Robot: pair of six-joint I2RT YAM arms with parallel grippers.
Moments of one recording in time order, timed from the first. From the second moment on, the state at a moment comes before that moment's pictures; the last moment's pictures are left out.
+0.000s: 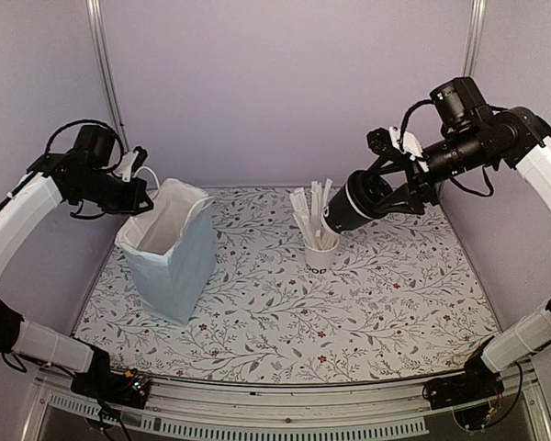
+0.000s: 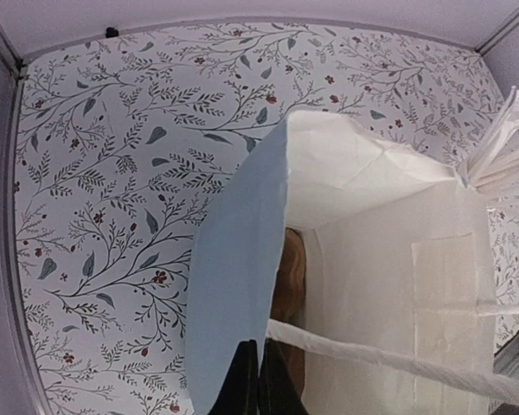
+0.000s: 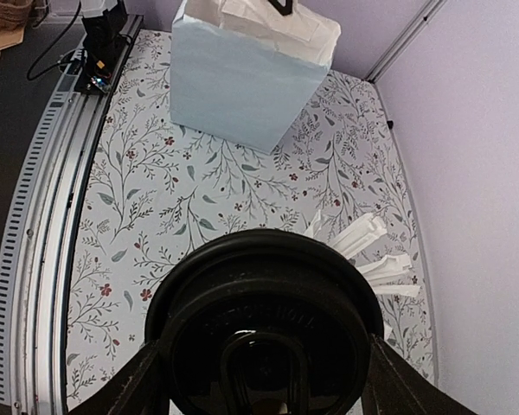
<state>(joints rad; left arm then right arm) -0.20 1.29 1.36 -0.94 0.17 -0.11 0.58 1.40 1.80 -1.19 -0.51 -0.90</state>
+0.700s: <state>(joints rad) -0.73 1.34 1.44 -0.99 0.22 -0.07 0.90 1.59 2.09 -1.09 -0.46 -0.89</state>
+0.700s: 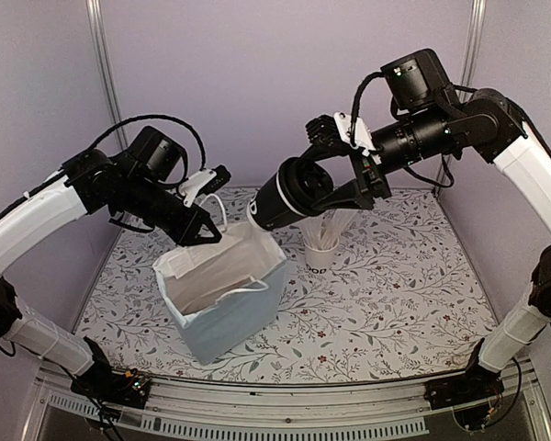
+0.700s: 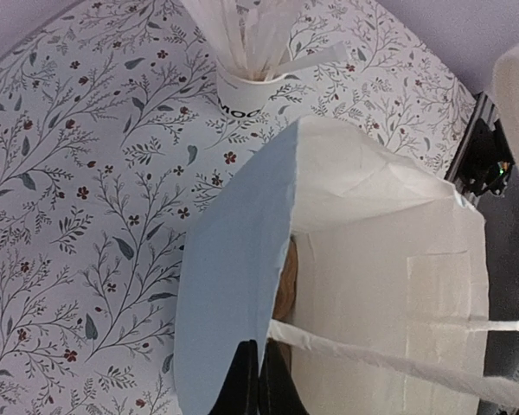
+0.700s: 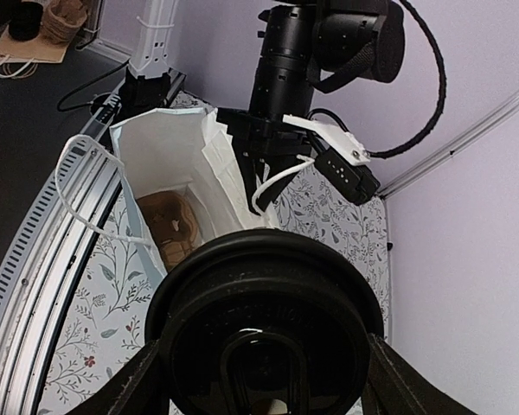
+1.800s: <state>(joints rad) -0.95 1.51 1.63 -0.94 0.17 -0.13 1.12 1.66 1.98 -1.14 -0.20 -0.93</state>
